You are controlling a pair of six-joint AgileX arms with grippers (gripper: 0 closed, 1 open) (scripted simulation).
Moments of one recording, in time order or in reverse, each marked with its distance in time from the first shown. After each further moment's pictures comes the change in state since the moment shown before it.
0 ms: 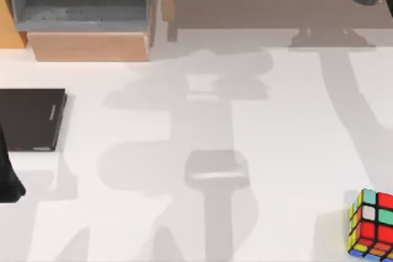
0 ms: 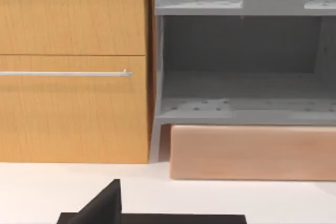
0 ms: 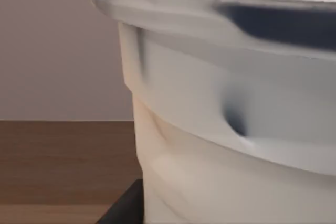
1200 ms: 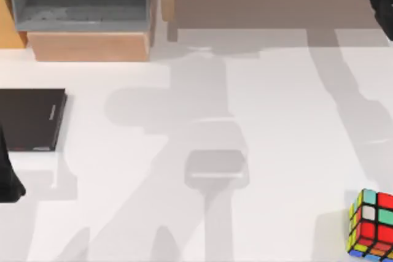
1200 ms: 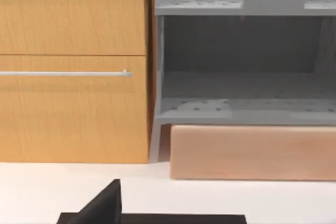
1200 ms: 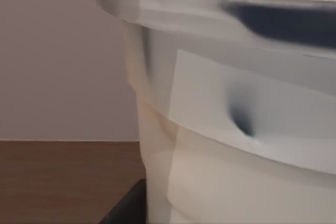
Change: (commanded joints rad) left arm 0.000 0.000 0.000 0.000 0.000 0.000; right arm -0.006 0.288 0.371 -0.109 -0.002 0.000
